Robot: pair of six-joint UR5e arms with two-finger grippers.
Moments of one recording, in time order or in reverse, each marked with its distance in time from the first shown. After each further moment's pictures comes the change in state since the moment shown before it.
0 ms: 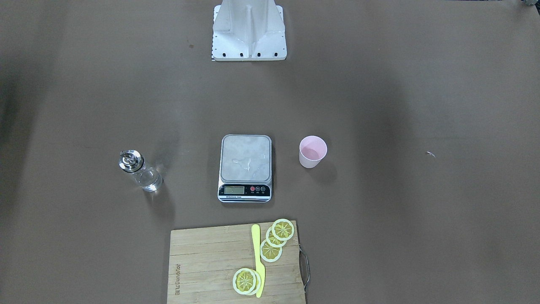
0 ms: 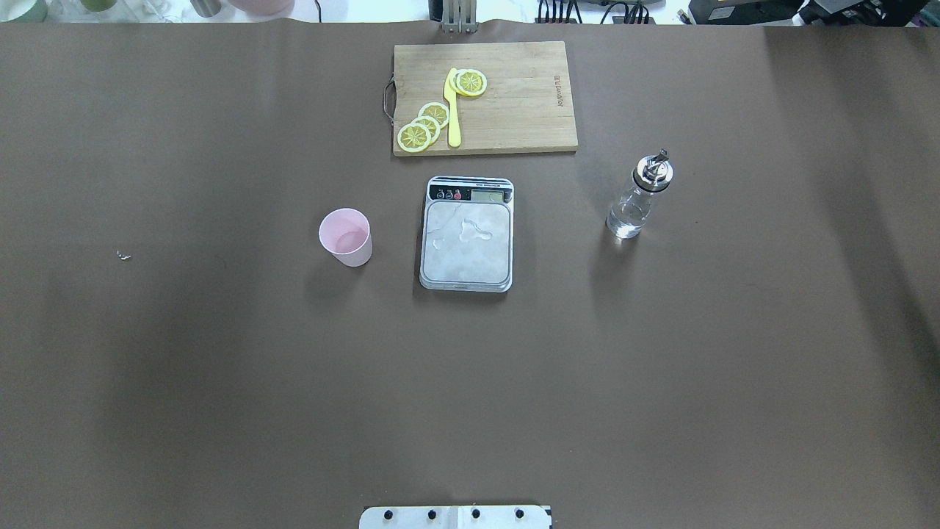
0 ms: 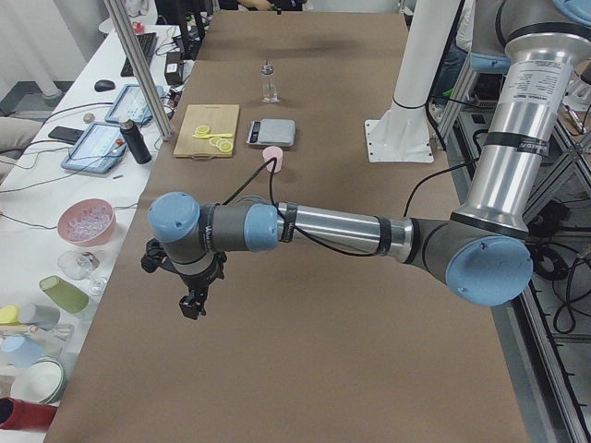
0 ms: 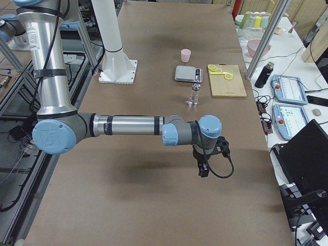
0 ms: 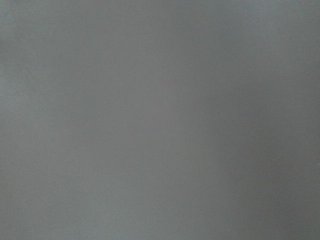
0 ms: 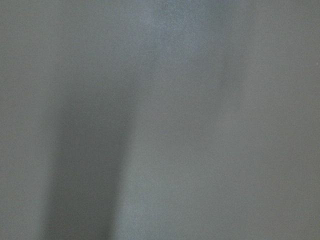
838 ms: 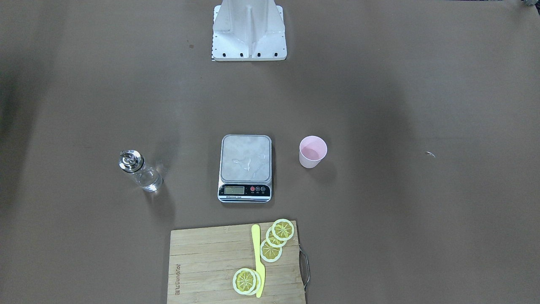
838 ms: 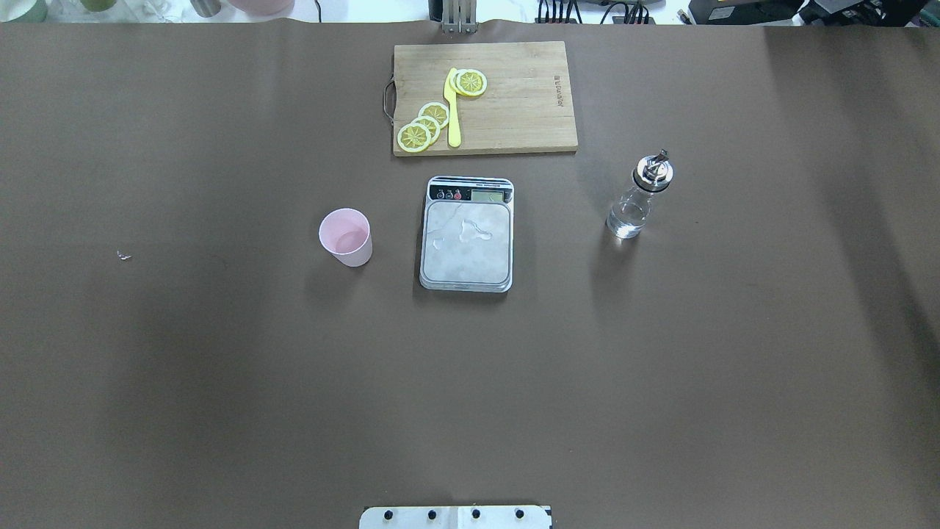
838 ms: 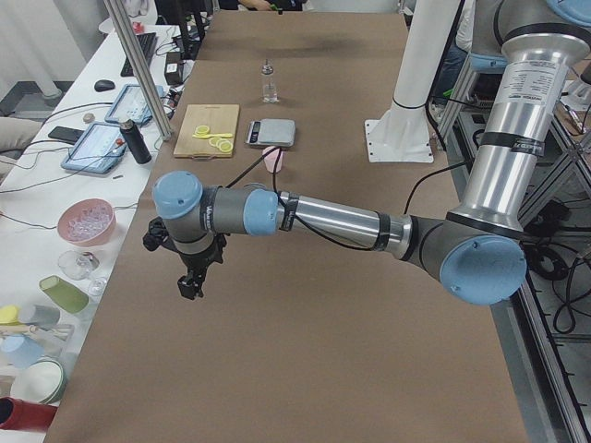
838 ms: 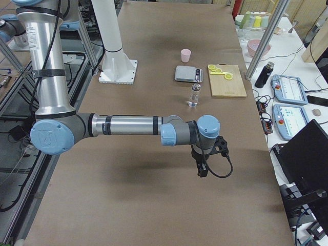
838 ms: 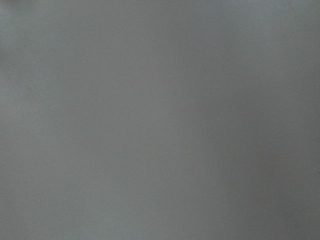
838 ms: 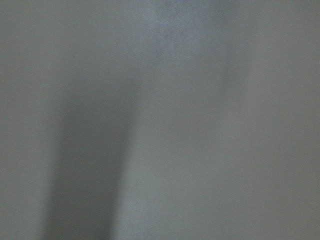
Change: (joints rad) left arm 0.084 -0.014 -0.093 -0.008 0.001 -0.084; right arm 0.003 -0.022 0.011 -0.001 0.005 -0.013
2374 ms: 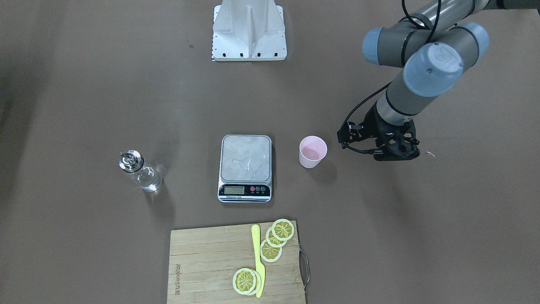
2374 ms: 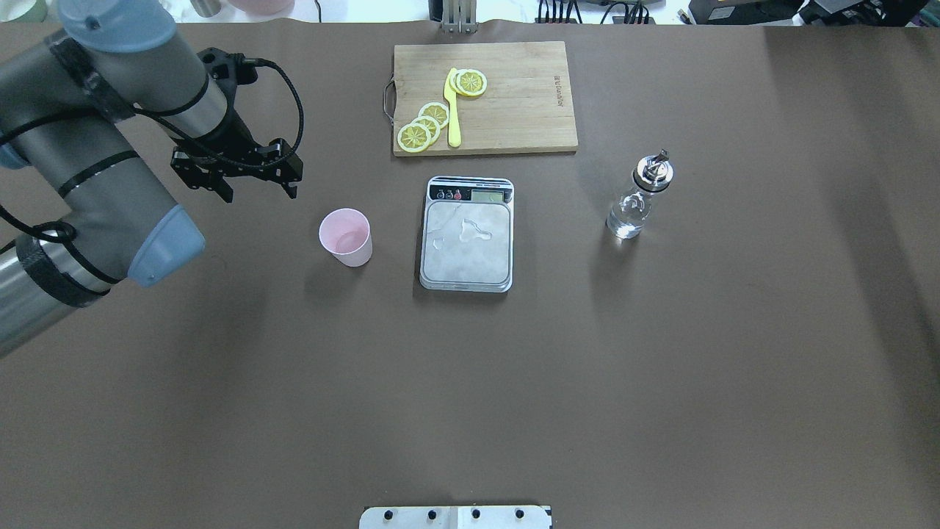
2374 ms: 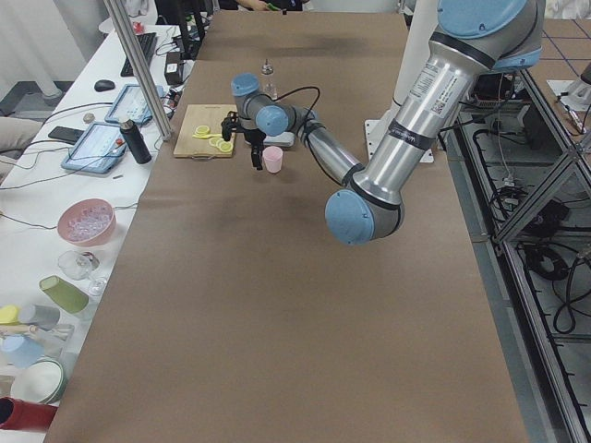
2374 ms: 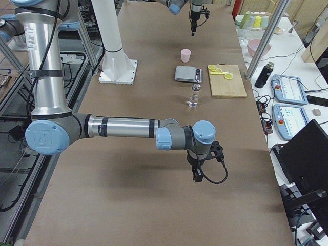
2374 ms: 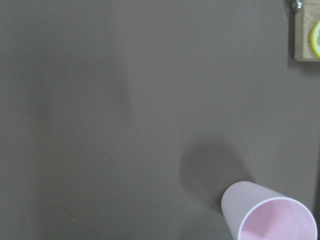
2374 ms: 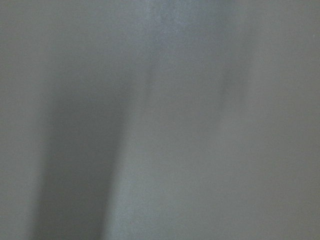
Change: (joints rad) left arm 0.716 -0.297 -0.120 -0.132 0.154 -1.244; right arm 0.006 -0.026 -0.005 0.000 -0.013 -0.019
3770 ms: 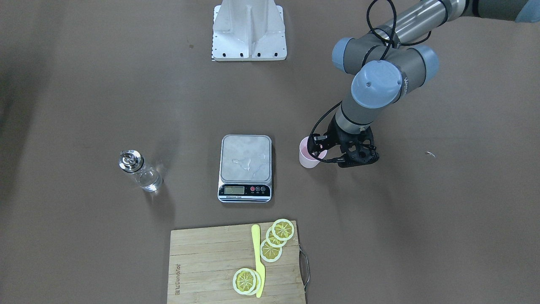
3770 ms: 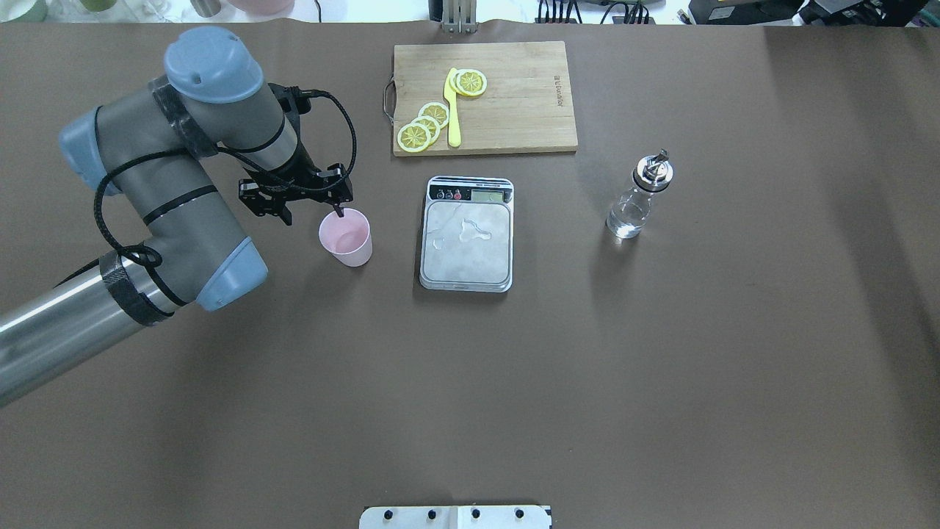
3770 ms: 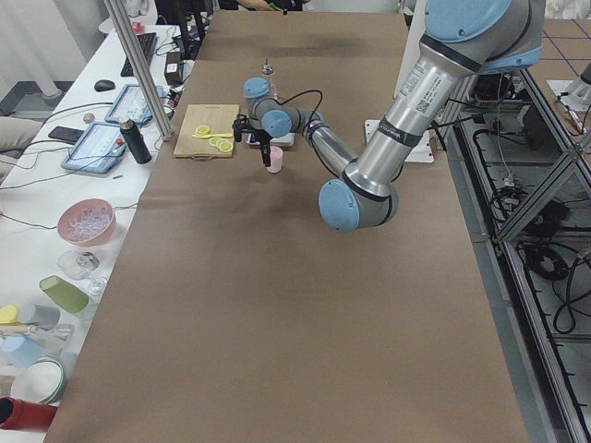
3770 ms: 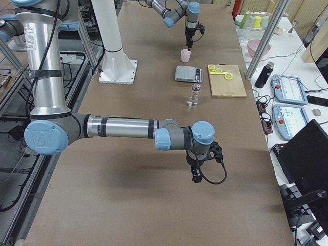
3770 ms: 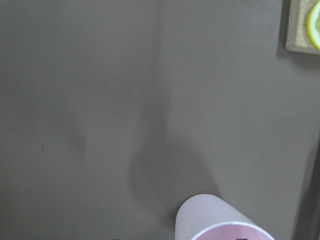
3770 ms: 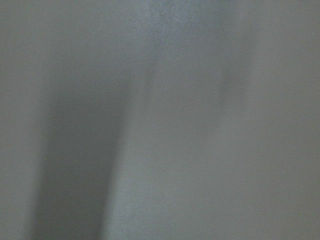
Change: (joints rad) left arm 0.097 -0.077 0.120 -0.101 0.081 -0.174; right arm 0.000 -0.005 0.002 0.003 -0.003 -0.001
